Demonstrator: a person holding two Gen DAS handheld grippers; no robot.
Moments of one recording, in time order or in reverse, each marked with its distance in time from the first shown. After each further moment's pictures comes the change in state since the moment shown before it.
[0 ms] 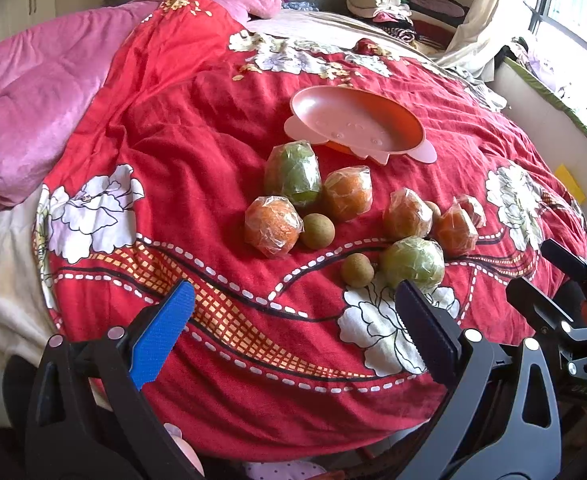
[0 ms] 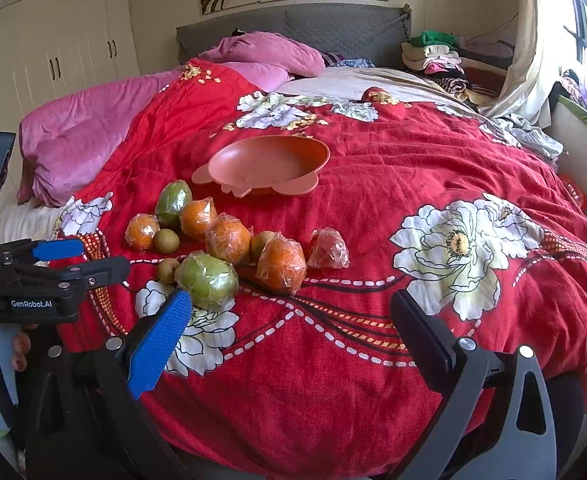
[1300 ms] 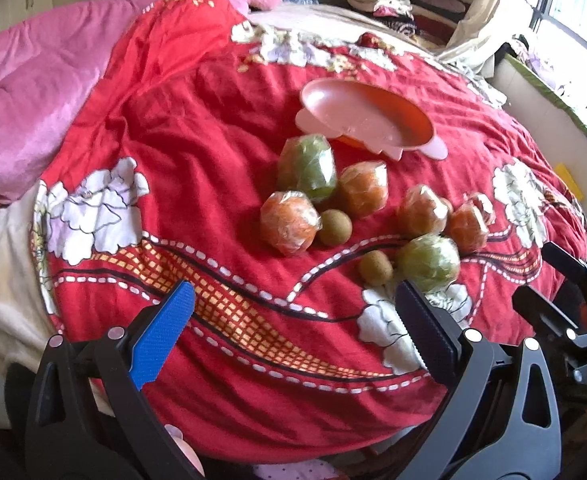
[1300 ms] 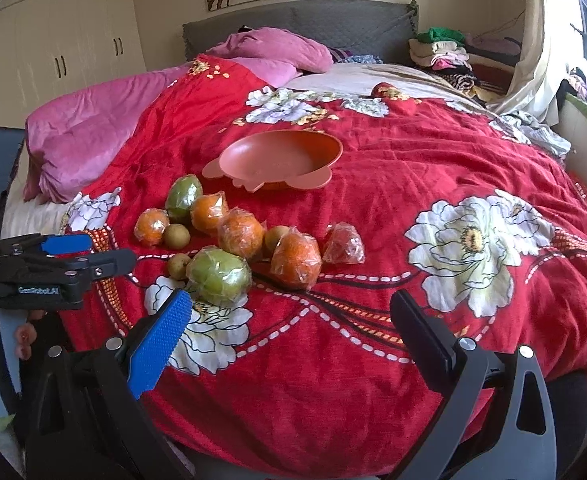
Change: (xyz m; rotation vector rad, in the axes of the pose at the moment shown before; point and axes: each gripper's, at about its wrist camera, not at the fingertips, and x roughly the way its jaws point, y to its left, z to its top) left arm 0.010 0.014 0.003 -0.001 0.044 -0.022; right arm 0.005 0.008 -0.001 -0.003 0.021 0.035
